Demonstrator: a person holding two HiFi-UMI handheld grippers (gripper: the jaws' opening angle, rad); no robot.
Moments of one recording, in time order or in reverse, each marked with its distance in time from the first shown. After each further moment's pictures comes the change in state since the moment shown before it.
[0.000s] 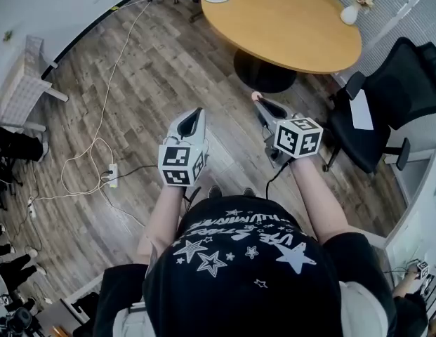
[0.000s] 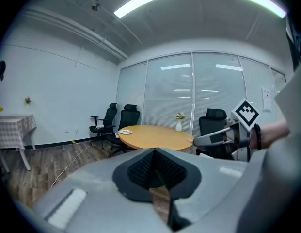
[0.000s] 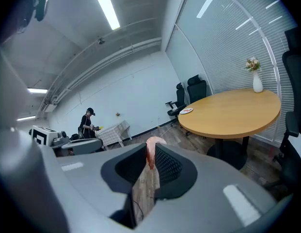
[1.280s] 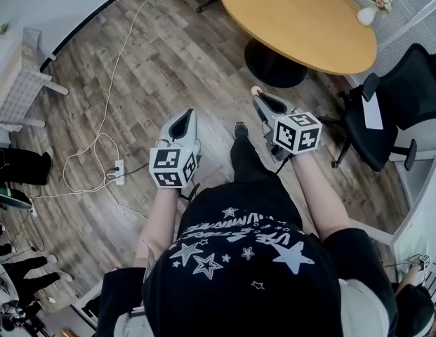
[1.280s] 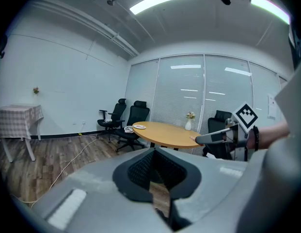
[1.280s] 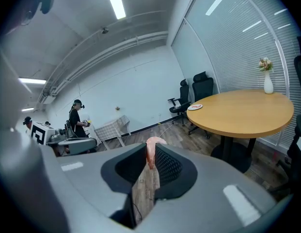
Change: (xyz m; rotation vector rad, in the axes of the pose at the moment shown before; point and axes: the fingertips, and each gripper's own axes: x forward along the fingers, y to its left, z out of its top) left arm -0.026 0.129 -0.033 -0.082 0.030 0.037; right arm 0.104 0.050 -0.017 -0.057 0.044 -0.016
